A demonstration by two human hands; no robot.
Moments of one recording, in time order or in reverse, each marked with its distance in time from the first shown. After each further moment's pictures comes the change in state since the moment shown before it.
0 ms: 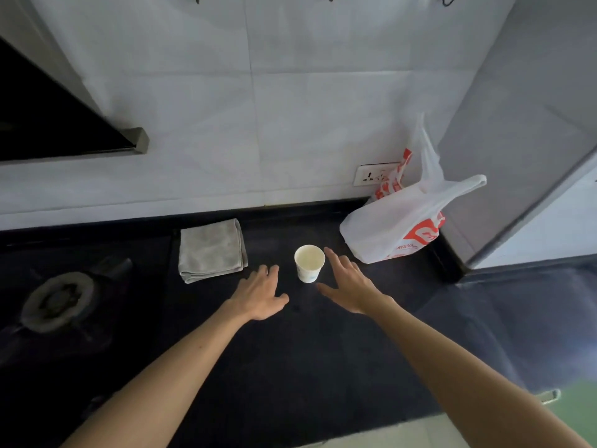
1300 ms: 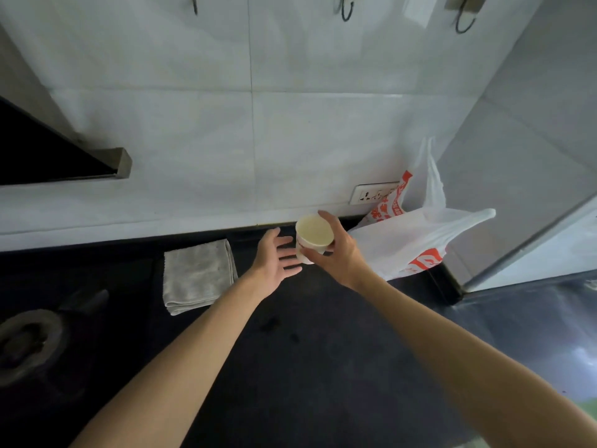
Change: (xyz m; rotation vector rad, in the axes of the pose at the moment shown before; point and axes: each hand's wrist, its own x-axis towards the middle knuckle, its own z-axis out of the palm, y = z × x) left_hand 0.086 0.022 -0.077 -1.829 -0.050 -0.287; right_hand 0.076 -0.039 -0.061 0.497 0.378 -0.149
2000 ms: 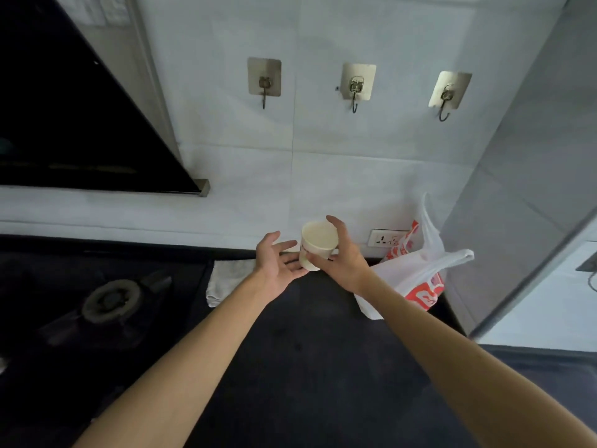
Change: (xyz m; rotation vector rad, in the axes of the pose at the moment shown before) left_hand -0.135 0.017 0.030 -0.324 0.071 0.234; right_hand -0.046 -0.078 -0.055 0.164 -0.138 -0.222
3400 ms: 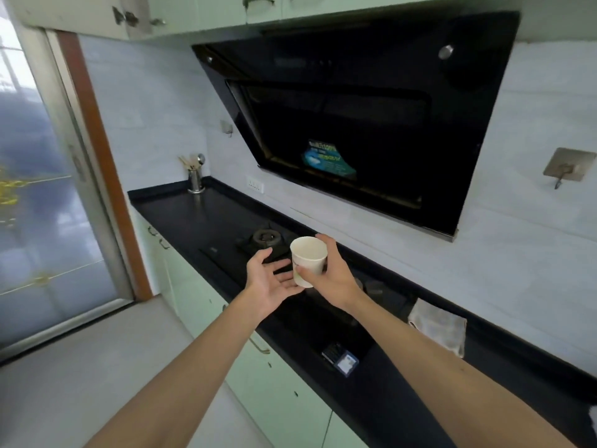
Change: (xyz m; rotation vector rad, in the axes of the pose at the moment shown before) left_hand -0.350 0.113 -0.327 -0.413 0.385 0.480; right_hand -0.128 -0.291 0.343 0.206 -0.590 -0.411
